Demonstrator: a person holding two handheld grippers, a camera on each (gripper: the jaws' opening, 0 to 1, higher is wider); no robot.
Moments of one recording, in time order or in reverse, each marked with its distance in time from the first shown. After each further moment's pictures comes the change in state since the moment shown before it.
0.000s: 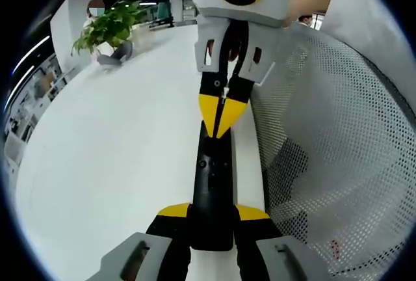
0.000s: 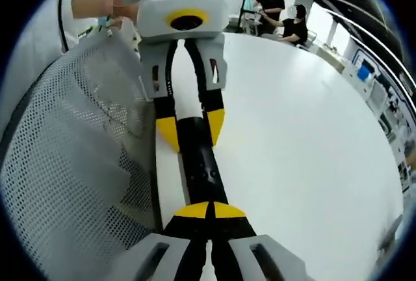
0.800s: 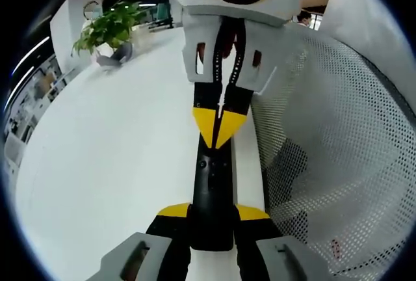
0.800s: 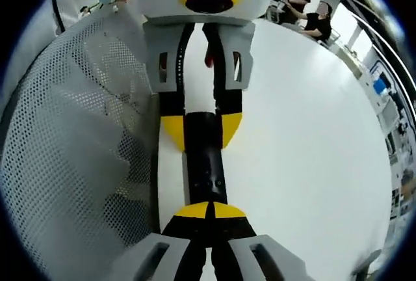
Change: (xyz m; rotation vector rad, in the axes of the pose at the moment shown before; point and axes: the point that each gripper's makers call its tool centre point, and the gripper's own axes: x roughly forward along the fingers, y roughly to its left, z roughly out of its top) left arm 0.000 0.001 0.000 0.002 -0.012 -0.001; right arm 0.012 0.004 0.005 -0.222 0.227 -0.004
